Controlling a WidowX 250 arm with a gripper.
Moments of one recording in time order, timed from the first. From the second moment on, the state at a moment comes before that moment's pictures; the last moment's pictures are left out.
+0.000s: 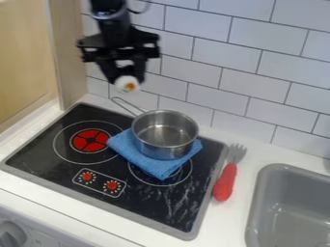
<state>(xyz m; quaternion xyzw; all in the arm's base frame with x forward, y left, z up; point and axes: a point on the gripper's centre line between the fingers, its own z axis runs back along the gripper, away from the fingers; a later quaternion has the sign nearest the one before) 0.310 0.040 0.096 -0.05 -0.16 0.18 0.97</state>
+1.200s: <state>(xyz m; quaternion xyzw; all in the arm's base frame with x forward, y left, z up) 0.327 0.128 0.030 -0.01 -0.10 0.25 0.96</state>
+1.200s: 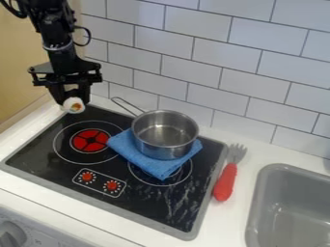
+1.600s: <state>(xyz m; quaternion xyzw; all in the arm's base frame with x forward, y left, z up) 0.336 0.136 0.013 -0.01 -0.09 0.27 0.96</state>
